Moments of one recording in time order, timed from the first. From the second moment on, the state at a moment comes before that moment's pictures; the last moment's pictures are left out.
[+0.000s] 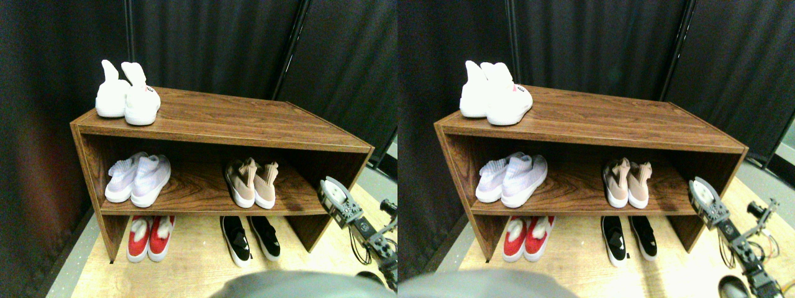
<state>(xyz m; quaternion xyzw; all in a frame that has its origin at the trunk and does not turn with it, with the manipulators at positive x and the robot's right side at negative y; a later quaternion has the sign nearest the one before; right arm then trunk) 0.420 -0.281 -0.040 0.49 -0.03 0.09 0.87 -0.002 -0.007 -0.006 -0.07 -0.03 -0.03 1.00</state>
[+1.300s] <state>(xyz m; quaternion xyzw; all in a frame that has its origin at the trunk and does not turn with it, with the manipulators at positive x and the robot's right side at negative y) 0.415 -0.291 -0.186 0.60 0.08 -0.13 0.78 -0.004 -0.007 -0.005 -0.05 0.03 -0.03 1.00</state>
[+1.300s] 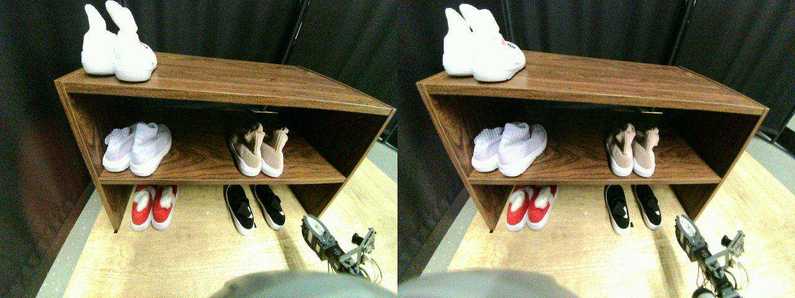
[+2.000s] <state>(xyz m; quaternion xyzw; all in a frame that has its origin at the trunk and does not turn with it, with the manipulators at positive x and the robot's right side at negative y) 0.475 -0.317 -0.218 0.60 0.08 -0.15 0.78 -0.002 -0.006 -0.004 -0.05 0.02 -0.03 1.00</state>
